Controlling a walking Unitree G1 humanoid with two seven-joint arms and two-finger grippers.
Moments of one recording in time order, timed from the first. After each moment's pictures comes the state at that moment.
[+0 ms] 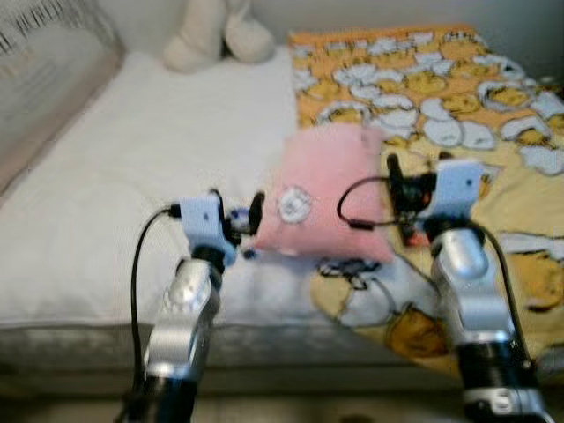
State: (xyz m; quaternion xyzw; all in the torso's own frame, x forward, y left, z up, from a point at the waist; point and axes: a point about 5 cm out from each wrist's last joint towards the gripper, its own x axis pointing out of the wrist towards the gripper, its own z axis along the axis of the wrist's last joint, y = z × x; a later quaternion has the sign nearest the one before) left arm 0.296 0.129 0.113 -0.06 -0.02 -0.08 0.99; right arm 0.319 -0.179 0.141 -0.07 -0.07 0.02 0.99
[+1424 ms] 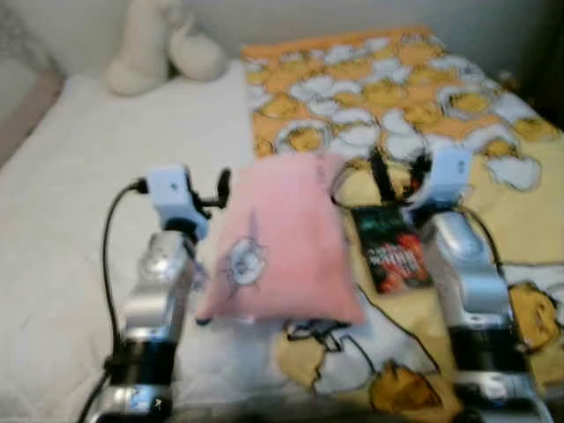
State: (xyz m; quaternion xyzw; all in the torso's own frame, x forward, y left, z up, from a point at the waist) left arm 0.324 0.169 0.130 -0.07 0.00 -0.02 1.00; right arm 0.333 -0.154 0.167 0.04 -0.04 0.10 0.99
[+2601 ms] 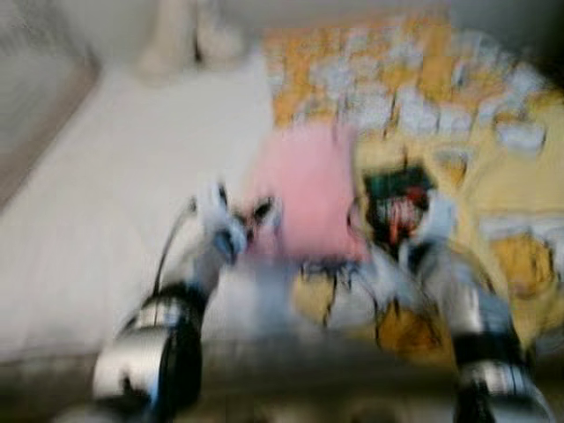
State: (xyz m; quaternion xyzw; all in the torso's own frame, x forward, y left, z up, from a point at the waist) left arm 0.361 0.122 0.076 -0.29 0.20 -0.11 0.93; right arm 0.327 -0.189 0.086 0.19 0.19 0.07 0.96
